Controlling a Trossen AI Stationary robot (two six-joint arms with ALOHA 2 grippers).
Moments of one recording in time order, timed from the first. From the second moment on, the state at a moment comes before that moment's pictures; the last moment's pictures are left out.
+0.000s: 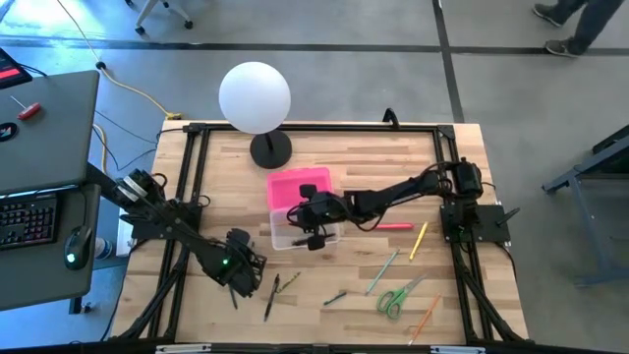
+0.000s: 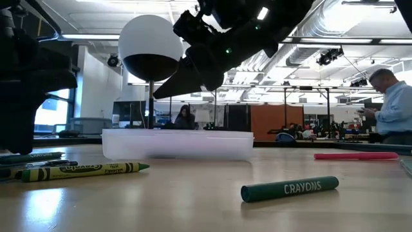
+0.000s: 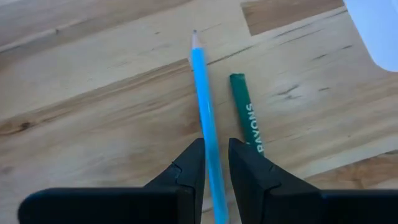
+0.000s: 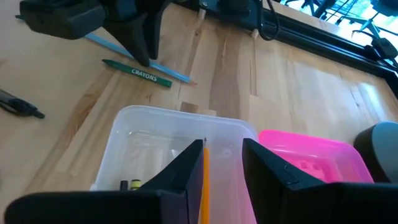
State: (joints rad) left arm -0.68 1.67 0.90 -0.91 -0.35 -1.95; right arm 0.06 1.95 1.20 0.25 0.05 -0.27
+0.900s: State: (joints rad) left arm -0.62 1.72 0.68 -0.89 -0.69 -2.11; right arm 0.06 1.95 1.20 0.25 0.05 -0.27
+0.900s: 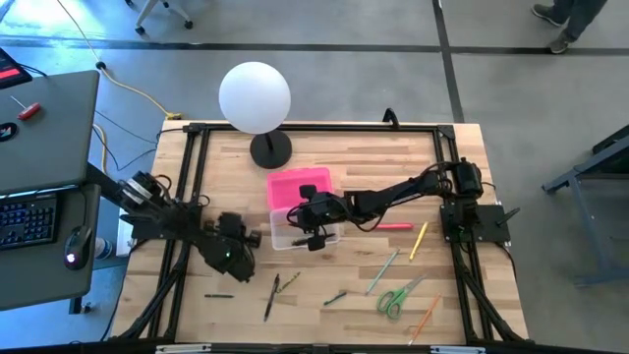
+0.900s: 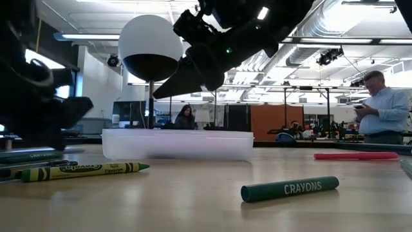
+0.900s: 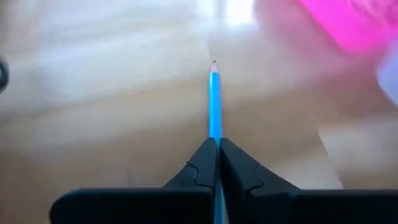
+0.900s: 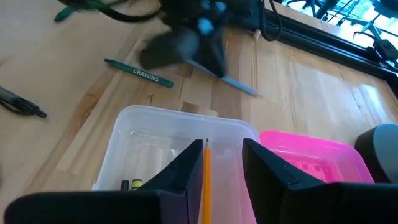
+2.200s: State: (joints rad) left arm -0.58 1.72 0.52 -0.64 -0.88 -2.11; right arm 0.06 1.96 1.20 0.22 0.05 -0.30
